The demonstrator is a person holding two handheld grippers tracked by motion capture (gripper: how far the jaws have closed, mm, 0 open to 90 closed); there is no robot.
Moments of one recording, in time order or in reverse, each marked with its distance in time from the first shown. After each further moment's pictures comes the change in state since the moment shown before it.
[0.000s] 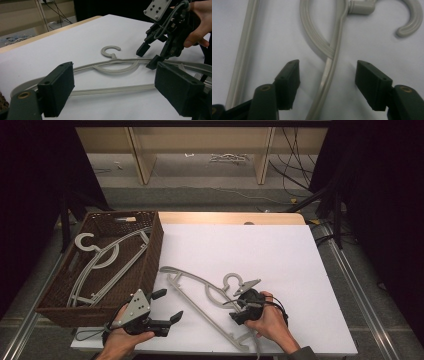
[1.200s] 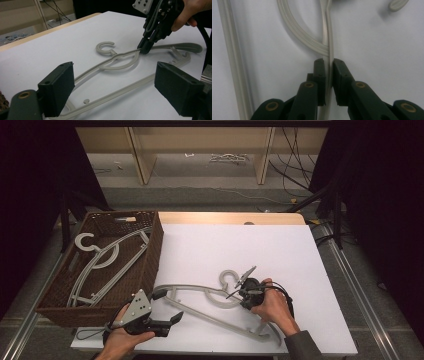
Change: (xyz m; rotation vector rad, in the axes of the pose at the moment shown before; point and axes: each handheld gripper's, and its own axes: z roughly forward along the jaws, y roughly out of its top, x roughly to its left) left arm 0.000 -0.001 0.002 0.023 -0.002 0.006; right arm -0.026 0.021 -0.009 0.174 -0.002 -0.101
